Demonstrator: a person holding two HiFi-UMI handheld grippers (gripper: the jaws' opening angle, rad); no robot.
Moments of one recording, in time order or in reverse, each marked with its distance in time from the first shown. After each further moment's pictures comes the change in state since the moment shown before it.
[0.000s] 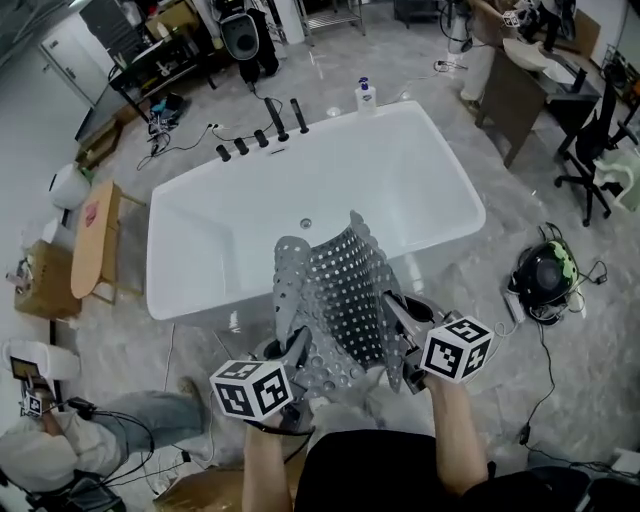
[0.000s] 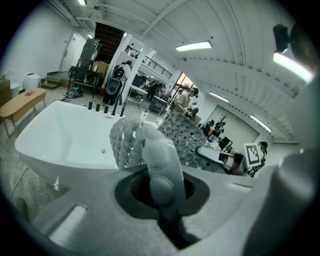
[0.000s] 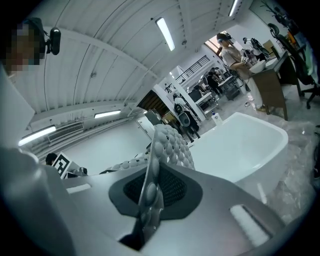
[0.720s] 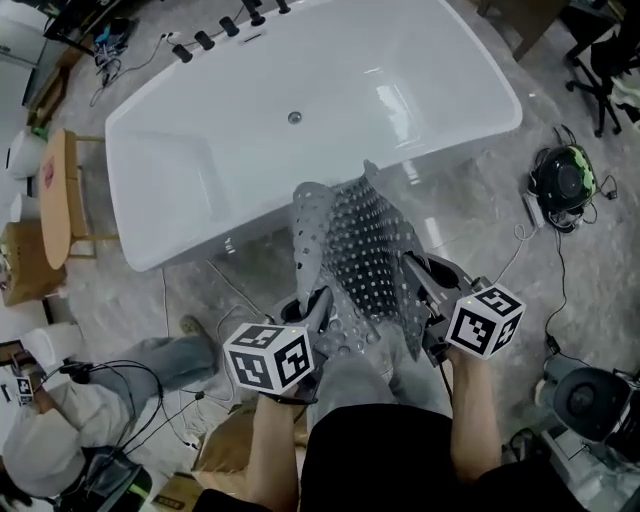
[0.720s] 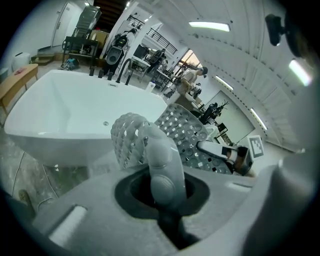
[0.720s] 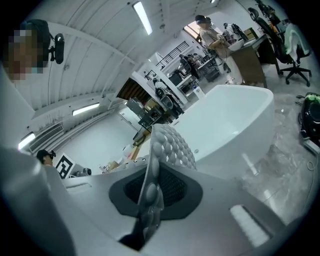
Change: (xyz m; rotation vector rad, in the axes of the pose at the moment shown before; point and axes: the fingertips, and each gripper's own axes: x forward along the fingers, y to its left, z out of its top) left arm 0.036 0.107 -0.088 -0.062 0.289 -0.069; right arm 0.062 -0.020 -0.126 0.180 0.129 -0.160
